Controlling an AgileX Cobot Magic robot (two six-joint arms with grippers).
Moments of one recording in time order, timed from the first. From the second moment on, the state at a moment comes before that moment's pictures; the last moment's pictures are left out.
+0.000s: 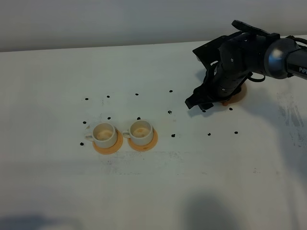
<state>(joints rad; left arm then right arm) 0.09 0.00 -0.45 -0.06 1.06 0.06 0.37 2.14 -1.52 -0.03 0.70 -0.04</state>
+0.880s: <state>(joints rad) 0.09 0.00 -0.45 -0.06 1.06 0.06 0.38 2.09 -1.52 -0.01 0.73 -0.04</state>
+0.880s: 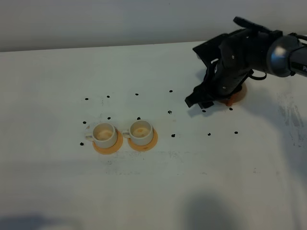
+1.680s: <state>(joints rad) 0.09 0.00 -0.45 -0.06 1.06 0.06 0.28 1.98 -1.42 0.04 0.70 0.07</state>
